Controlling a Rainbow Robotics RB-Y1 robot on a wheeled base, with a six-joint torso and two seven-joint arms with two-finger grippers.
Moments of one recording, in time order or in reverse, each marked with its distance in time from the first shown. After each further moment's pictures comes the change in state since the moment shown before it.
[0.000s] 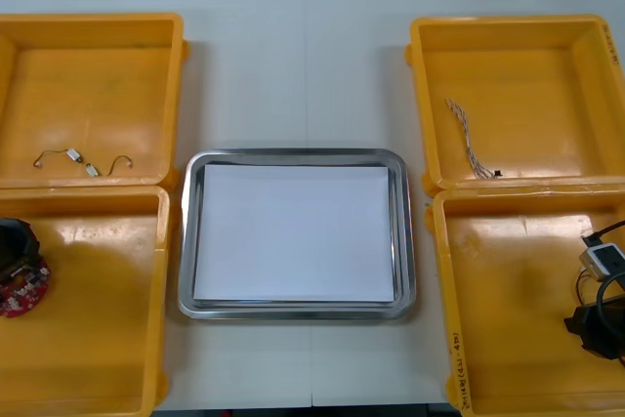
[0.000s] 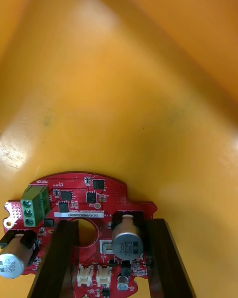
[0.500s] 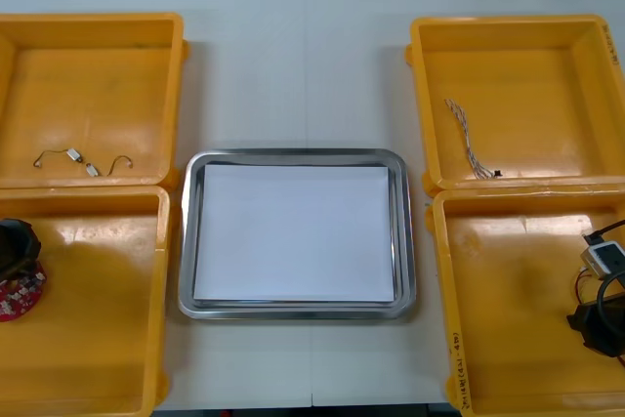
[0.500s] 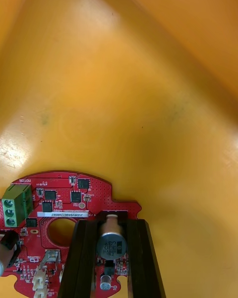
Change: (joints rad) right arm 0.003 0.000 0.007 0.000 0.041 -0.028 0.000; left arm 0.000 0.000 -0.004 0.000 -0.002 0.000 0.000
